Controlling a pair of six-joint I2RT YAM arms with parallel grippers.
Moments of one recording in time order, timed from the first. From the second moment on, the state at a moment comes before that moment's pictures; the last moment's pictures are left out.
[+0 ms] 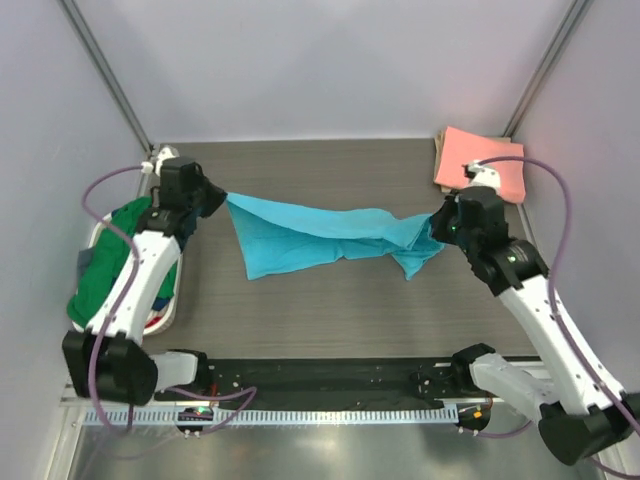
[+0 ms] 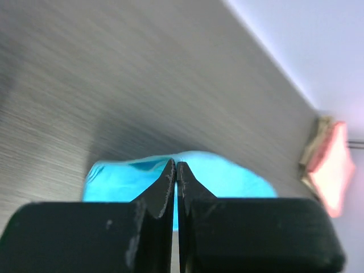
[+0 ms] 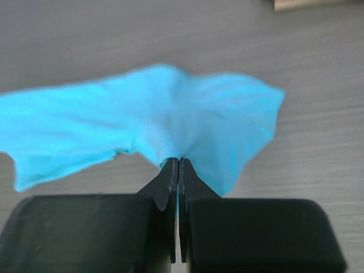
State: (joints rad) left arm -0.13 1.33 1.13 -0.41 -0.10 -0.83; right arm 0.35 0.98 1.03 -0.64 0.23 0.46
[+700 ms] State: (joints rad) left arm -0.13 0.65 1.64 -0.79 -0.08 -0.78; right arm 0.35 0.58 1.81 -0.87 0.39 0.39
